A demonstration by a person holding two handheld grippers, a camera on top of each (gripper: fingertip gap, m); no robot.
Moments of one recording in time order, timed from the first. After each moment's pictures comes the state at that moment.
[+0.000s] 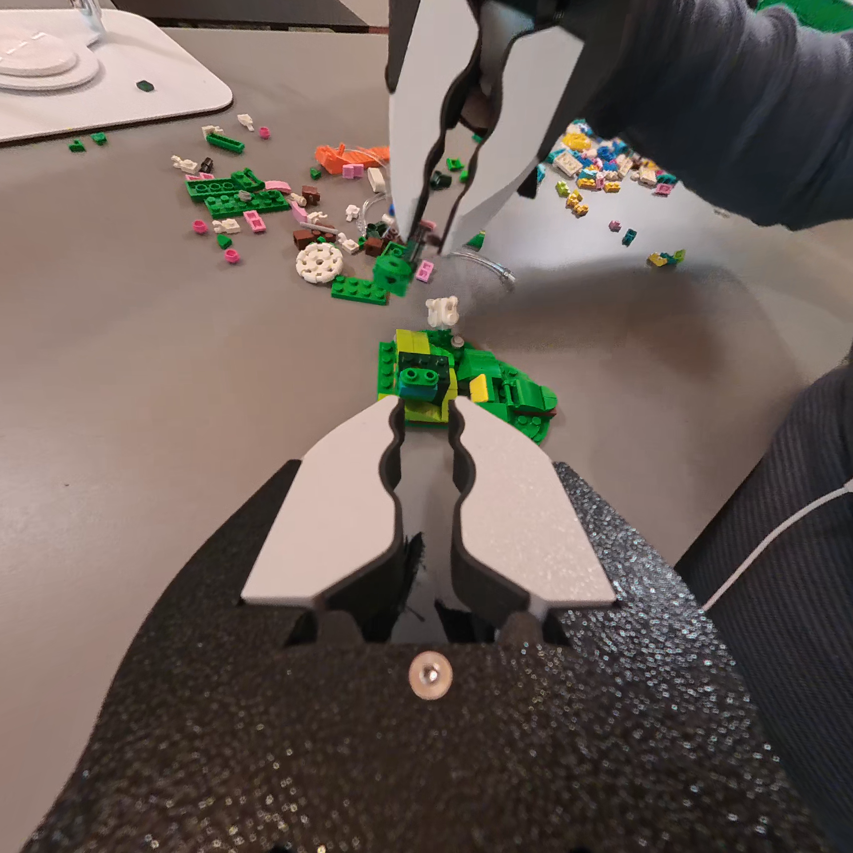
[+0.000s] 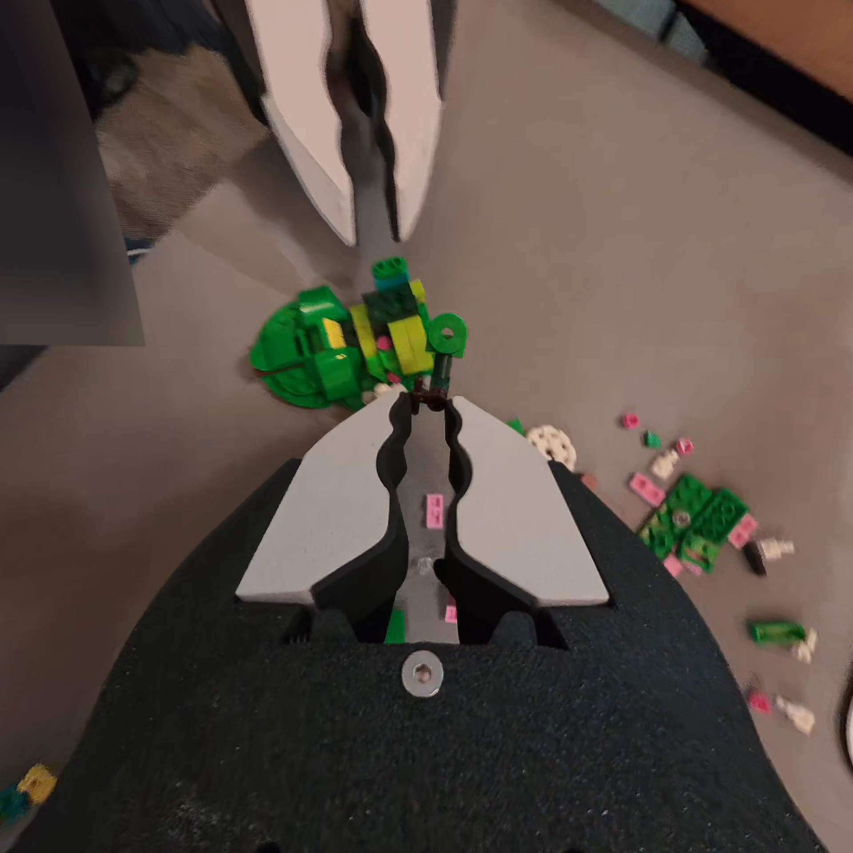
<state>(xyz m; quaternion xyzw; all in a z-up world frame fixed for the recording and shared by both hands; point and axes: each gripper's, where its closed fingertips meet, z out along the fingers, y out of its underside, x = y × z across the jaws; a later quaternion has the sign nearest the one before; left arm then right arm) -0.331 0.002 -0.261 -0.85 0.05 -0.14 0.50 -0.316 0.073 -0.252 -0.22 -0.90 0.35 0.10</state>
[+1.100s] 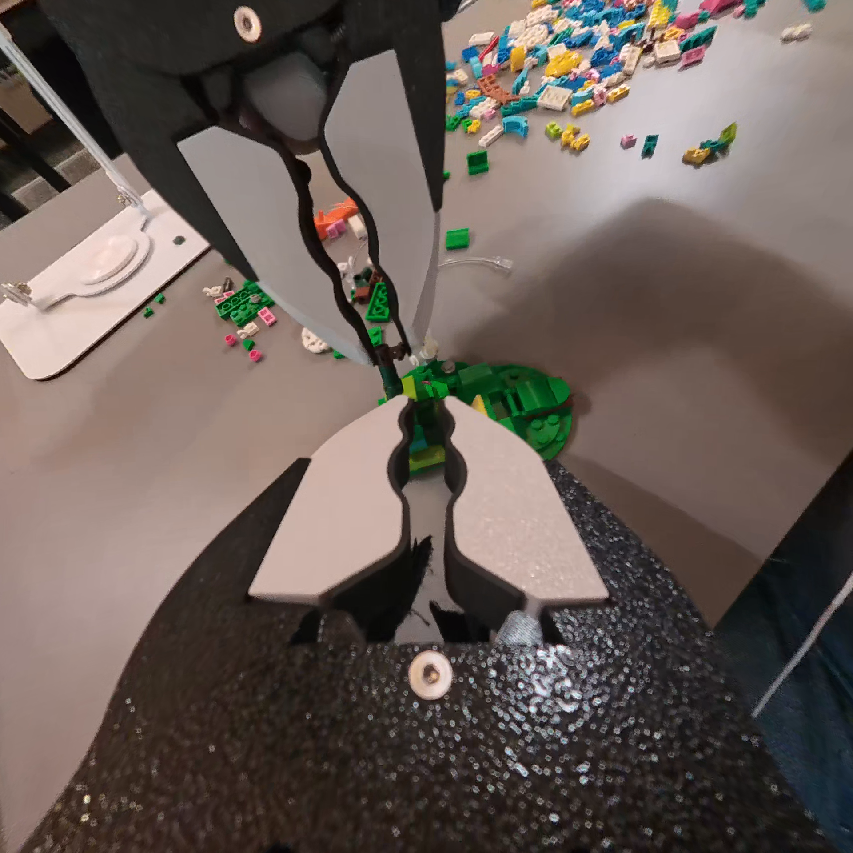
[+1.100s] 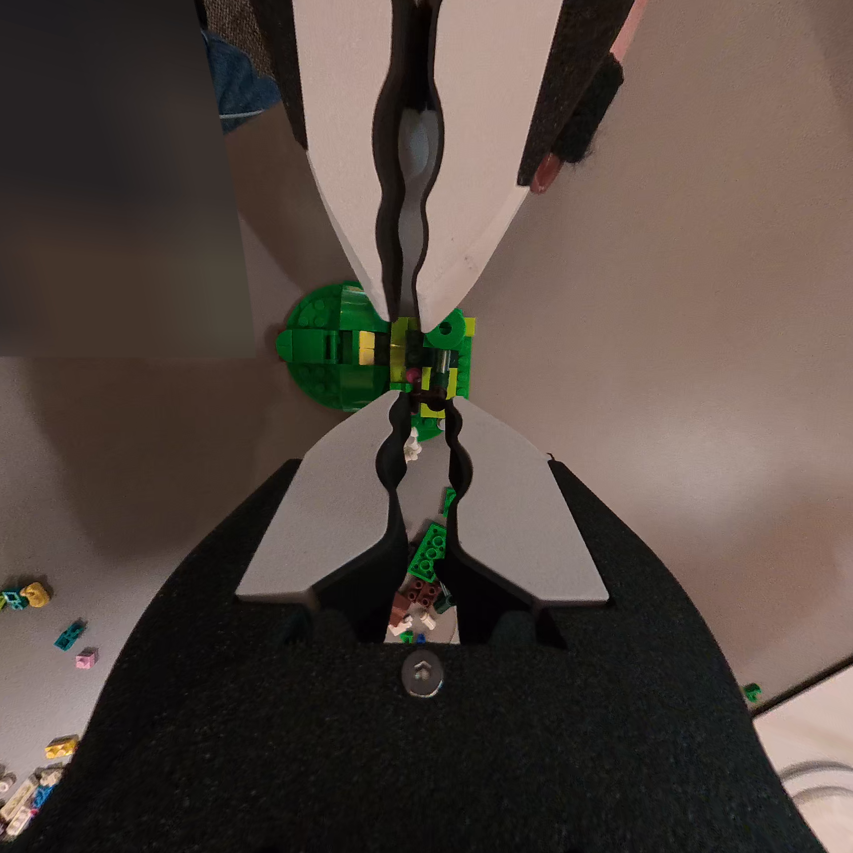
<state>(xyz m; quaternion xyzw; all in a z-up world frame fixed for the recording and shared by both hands) -0.315 0.014 -0.251 -0.84 0.20 0.01 0.51 -0.322 0.037 -0.257 -0.04 -0.98 0.21 0.00</state>
